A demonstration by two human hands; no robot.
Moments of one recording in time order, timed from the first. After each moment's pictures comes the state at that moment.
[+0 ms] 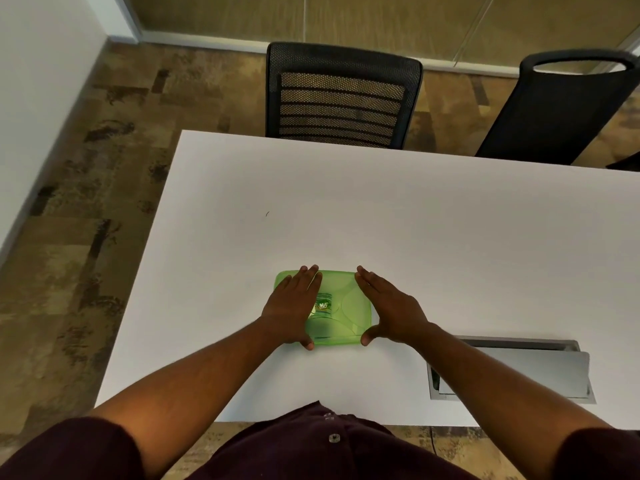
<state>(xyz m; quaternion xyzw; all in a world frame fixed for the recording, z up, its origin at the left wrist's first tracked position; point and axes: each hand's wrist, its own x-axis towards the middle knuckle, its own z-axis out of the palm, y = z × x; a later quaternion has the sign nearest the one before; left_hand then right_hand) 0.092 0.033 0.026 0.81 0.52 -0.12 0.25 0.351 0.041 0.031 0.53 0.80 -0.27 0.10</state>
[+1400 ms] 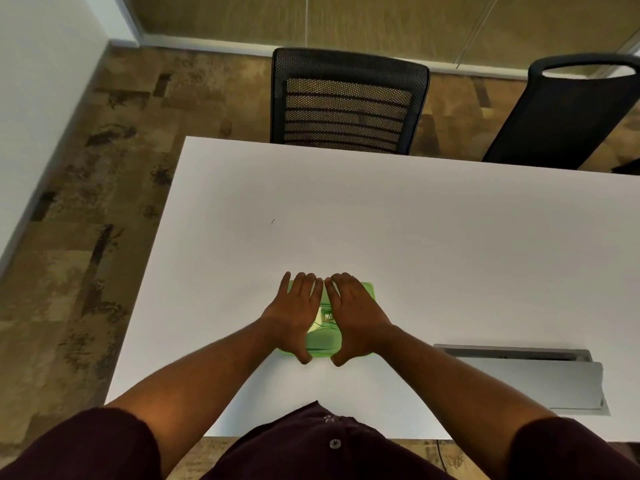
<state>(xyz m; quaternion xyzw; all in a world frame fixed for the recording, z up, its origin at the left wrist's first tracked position) 0.069 0.048 0.010 0.87 0.45 -0.16 0.13 0.270 0.049 0.013 0.44 0.88 -0.18 0.10</state>
